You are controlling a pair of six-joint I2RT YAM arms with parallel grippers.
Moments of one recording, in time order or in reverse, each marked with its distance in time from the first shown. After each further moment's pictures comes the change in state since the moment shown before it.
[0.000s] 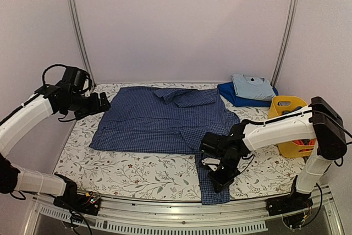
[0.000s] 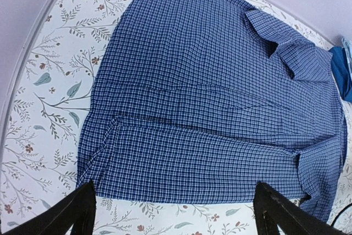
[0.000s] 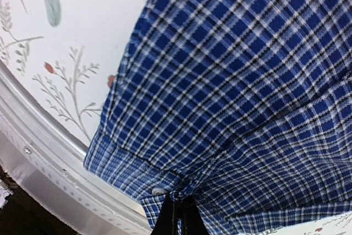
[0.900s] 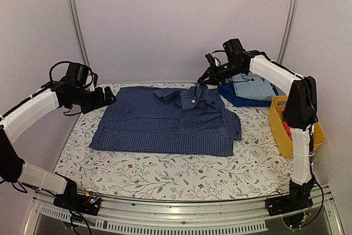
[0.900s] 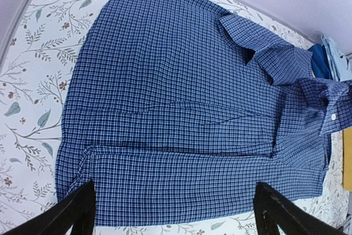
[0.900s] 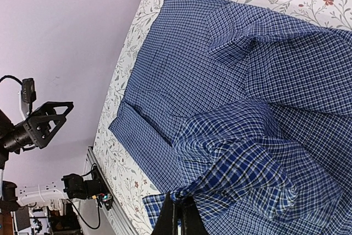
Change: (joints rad) left arm 0.064 0.106 0.032 0.123 0.158 0.066; right arm -0.658 0.421 1.071 0.116 -0.390 -0.024
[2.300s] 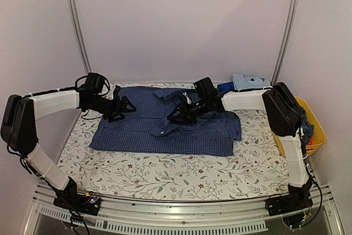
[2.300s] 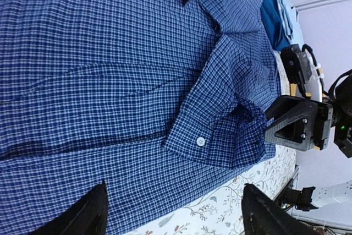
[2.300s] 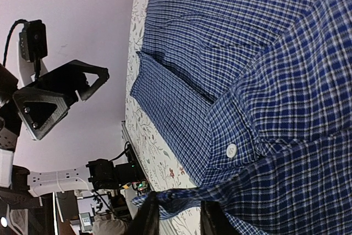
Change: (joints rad) left arm 0.010 0.278 -0.035 0.228 0.459 -0.042; right arm 0.246 0.102 -0.427 0.648 -0.099 0.466
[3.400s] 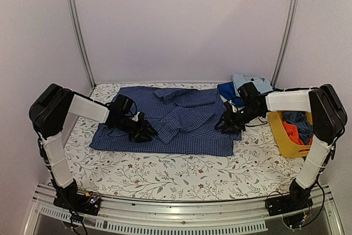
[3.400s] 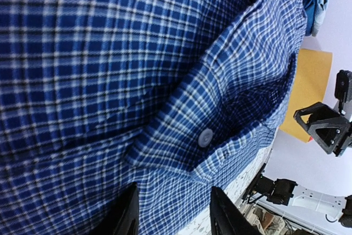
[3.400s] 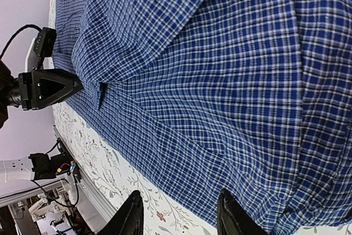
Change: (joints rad) left arm -0.219 0.347 -0.080 0.338 0.126 -0.363; right arm -0.259 -0.470 -0.532 -0.344 0.165 -0.375
